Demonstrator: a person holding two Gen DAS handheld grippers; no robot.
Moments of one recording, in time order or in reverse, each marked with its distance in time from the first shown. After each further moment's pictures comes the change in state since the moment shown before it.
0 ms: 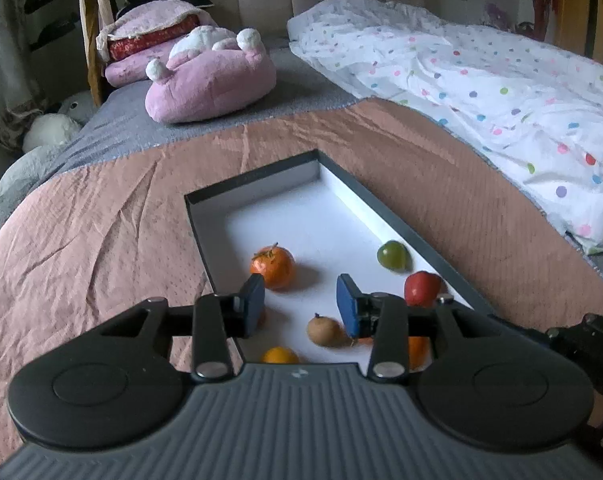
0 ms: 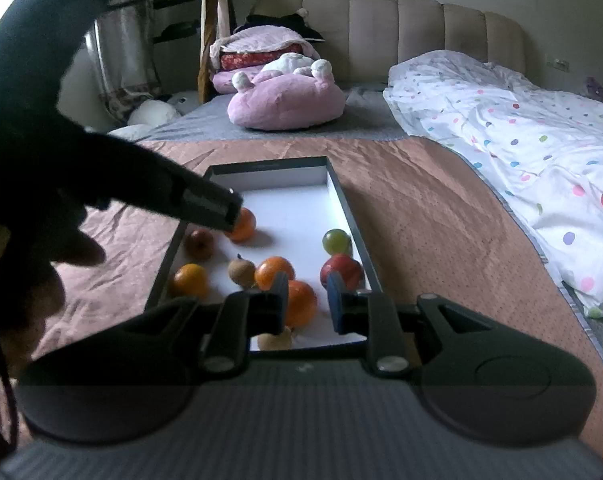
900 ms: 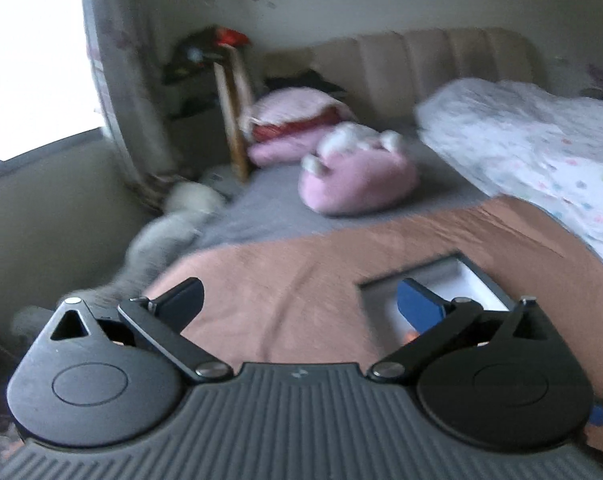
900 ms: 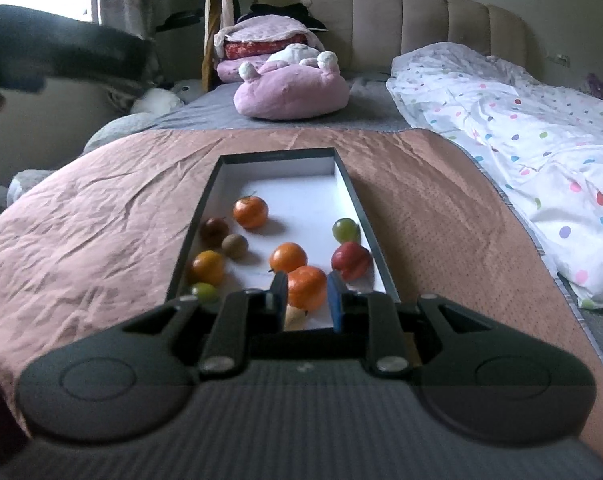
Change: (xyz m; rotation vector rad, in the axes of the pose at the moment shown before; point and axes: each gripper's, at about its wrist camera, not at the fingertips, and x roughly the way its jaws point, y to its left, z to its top) left arm -0.120 0.033 0.009 -0.062 -0.274 0.447; right arm -0.019 0.013 0.003 -0.011 0.034 0.004
